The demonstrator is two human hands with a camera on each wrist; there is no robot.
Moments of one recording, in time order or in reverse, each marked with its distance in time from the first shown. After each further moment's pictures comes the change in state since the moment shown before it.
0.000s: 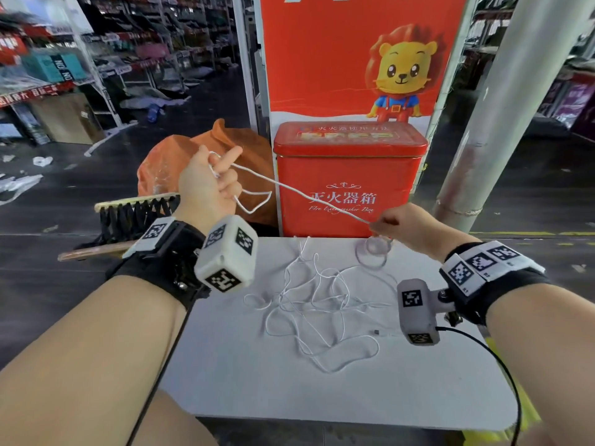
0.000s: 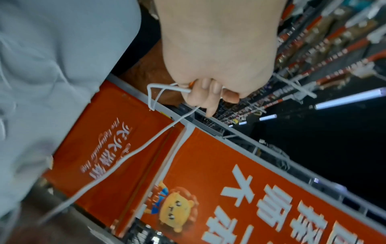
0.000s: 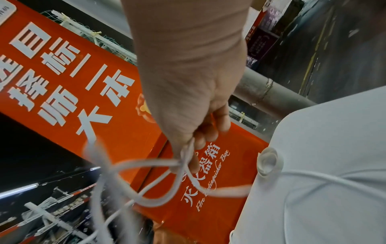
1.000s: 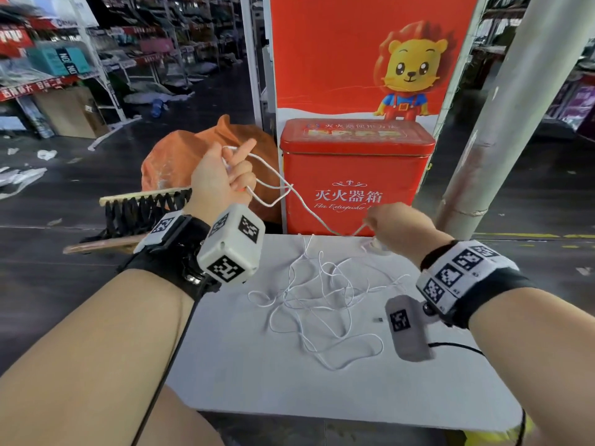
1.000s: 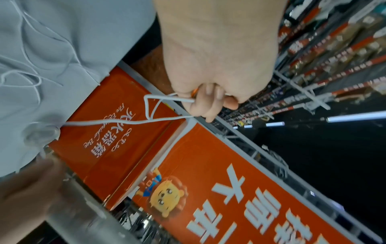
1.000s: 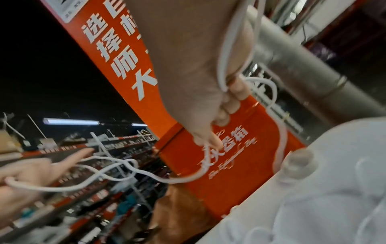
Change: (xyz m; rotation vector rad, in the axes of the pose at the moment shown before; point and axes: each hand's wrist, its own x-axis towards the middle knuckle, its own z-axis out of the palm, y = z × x) left_hand 0.003 -0.001 0.000 -0.136 -0.046 -0.090; right_hand 0.005 -0.037 0.018 -0.611 -0.006 -0.023
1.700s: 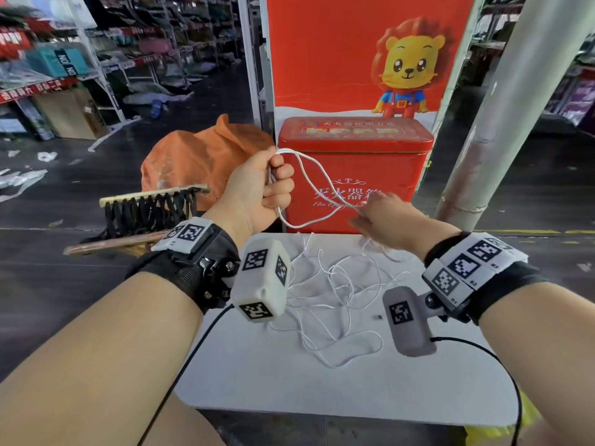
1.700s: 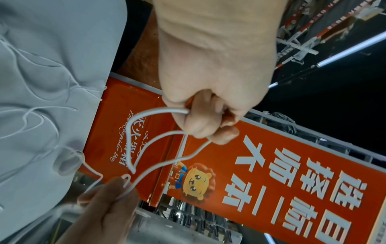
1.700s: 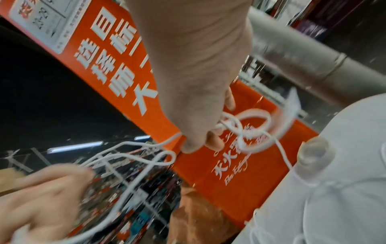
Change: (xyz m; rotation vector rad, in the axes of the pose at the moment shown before) left_hand -0.026 -0.029 0.031 0.233 -0.200 -0.223; right_hand -0.009 -0.005 -0.018 0.006 -0.099 -0.068
